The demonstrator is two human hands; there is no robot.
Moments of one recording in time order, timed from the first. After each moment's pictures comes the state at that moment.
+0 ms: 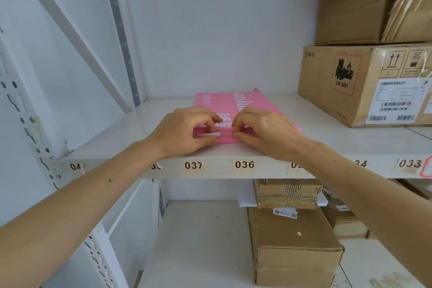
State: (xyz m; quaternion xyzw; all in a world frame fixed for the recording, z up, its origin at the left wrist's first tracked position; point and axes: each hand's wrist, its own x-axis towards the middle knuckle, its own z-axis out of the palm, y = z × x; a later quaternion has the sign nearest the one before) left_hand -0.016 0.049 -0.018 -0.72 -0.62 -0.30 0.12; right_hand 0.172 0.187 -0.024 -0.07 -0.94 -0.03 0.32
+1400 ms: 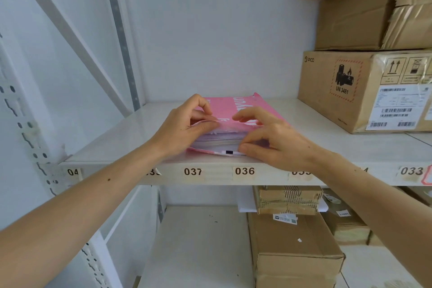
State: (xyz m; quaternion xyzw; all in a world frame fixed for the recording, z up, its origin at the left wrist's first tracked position) left_hand -0.014 0.062 -0.015 -0.65 -0.60 -0.48 -0.03; right_hand 0.191 0.188 -0.024 -0.04 -0.95 0.09 0.28
